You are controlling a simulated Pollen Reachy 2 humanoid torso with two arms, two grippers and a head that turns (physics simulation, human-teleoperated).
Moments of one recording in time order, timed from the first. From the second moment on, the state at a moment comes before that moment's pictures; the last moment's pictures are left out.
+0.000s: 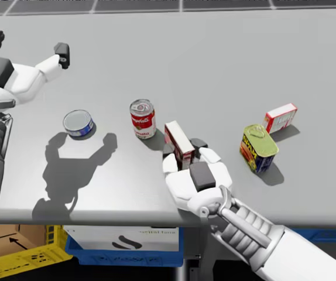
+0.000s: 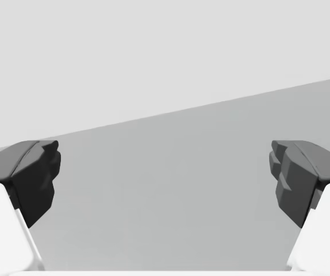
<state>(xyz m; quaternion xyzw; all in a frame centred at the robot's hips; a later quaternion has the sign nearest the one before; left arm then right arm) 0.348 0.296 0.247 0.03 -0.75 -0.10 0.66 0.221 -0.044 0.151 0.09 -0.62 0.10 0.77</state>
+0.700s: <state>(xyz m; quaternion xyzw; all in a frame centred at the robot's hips) 0.348 0.294 0.244 0.03 -0.74 -0.10 0.66 0.216 -0.039 0.153 0.13 -0.60 0.09 0.78</state>
